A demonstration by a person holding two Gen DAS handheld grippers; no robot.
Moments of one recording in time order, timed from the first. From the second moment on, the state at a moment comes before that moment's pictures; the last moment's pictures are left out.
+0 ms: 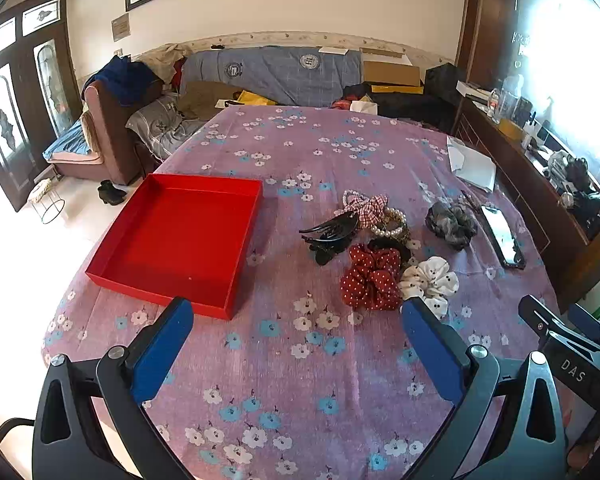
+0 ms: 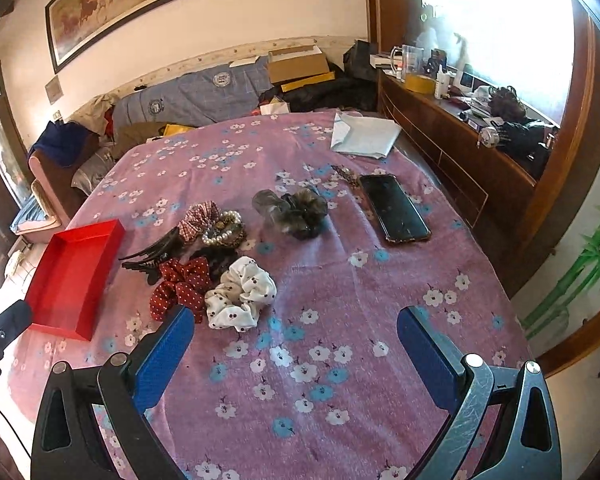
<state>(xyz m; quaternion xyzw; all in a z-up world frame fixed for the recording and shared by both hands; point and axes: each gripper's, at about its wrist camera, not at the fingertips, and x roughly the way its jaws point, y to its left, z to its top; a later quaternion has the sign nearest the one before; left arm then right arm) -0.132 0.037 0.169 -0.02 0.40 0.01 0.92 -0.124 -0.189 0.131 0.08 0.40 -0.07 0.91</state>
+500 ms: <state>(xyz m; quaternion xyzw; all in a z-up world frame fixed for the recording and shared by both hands) -0.126 0.031 0.158 0.01 0.42 0.01 0.91 -0.119 -0.186 0.123 0.08 0.42 -0.08 0.90</state>
